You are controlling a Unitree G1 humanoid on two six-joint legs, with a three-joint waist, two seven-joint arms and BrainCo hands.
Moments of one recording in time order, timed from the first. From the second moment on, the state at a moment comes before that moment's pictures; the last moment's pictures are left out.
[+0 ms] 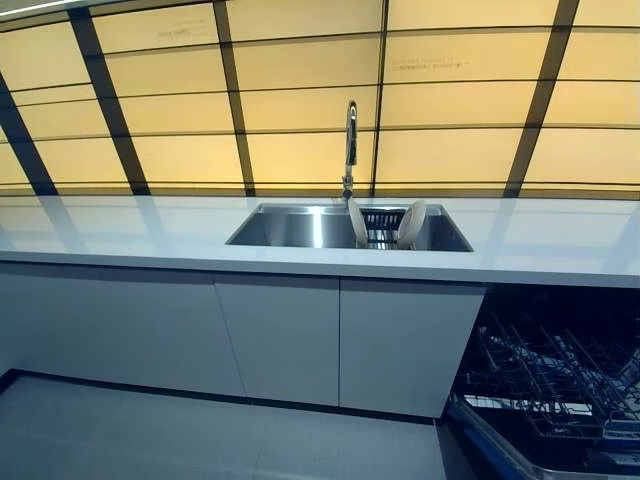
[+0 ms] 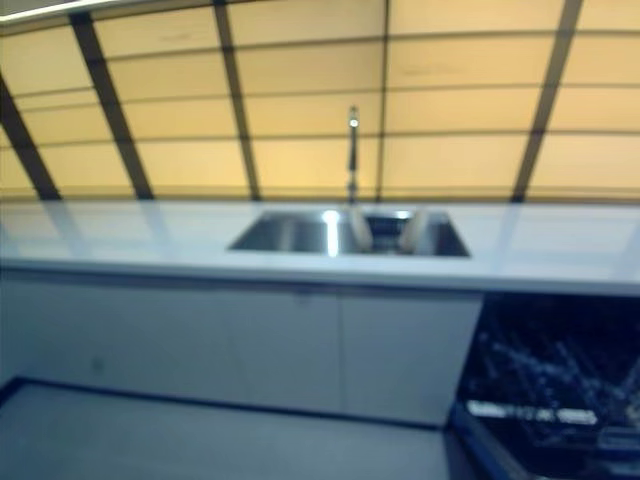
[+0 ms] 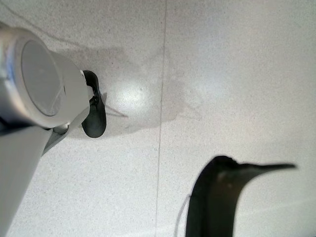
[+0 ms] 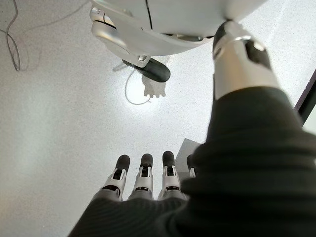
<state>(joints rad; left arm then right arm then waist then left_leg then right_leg) 0.00 0.22 -0.25 1.23 -0.25 0.23 -0.22 0.00 -0.25 0.25 1.23 0.03 0.16 -0.15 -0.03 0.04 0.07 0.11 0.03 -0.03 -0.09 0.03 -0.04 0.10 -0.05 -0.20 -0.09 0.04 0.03</state>
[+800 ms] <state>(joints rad) -0.09 0.24 -0.23 1.26 -0.26 0.14 -0.09 -0.10 -0.27 0.28 1.26 0.02 0.14 -0.13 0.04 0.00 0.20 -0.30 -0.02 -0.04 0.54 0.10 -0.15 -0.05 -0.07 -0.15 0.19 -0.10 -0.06</state>
